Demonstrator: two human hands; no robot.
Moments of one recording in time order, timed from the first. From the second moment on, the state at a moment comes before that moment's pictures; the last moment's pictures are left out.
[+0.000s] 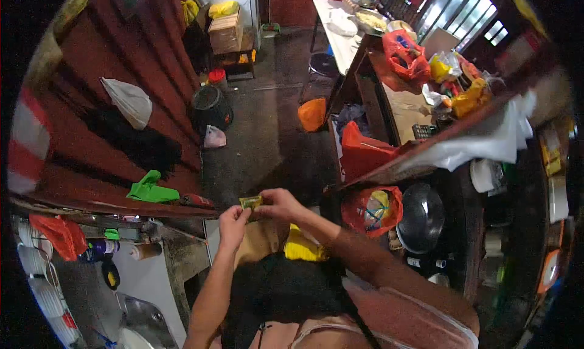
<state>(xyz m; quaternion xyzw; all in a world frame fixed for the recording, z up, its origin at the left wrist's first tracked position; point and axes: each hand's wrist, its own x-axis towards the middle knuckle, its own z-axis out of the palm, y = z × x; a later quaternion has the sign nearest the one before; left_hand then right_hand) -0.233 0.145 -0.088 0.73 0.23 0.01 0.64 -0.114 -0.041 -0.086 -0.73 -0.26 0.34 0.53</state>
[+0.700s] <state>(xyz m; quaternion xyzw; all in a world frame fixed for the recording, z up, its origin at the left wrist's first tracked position) 0.330 0.336 -0.128 0.76 0.08 -0.17 0.63 0.264 -0.094 -0.115 -0.65 0.28 0.06 0.70</state>
